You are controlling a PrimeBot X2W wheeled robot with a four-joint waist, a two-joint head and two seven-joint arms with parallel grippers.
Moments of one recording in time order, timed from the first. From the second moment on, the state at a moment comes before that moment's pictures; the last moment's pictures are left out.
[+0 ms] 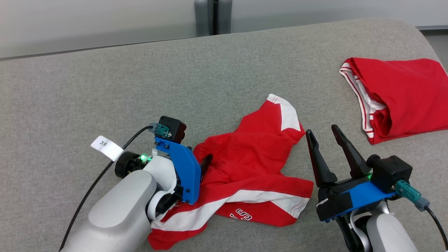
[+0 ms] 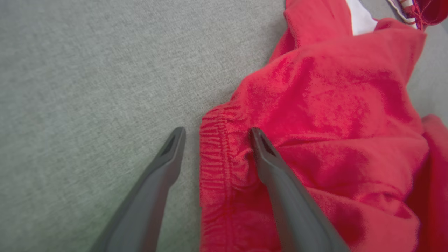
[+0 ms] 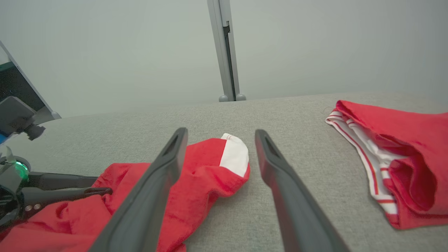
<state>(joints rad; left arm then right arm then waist) -0.66 0.28 -0.86 0.53 -0.84 -0.03 0.39 -0.20 -0.05 0.13 0.12 0.24 0.13 -0.12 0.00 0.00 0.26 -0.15</state>
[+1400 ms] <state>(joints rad) -0.80 0.27 -0.61 0.90 -0.78 0.13 -0.25 -0.22 -0.06 0.16 0.14 0.22 0.13 -0.12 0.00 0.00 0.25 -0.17</state>
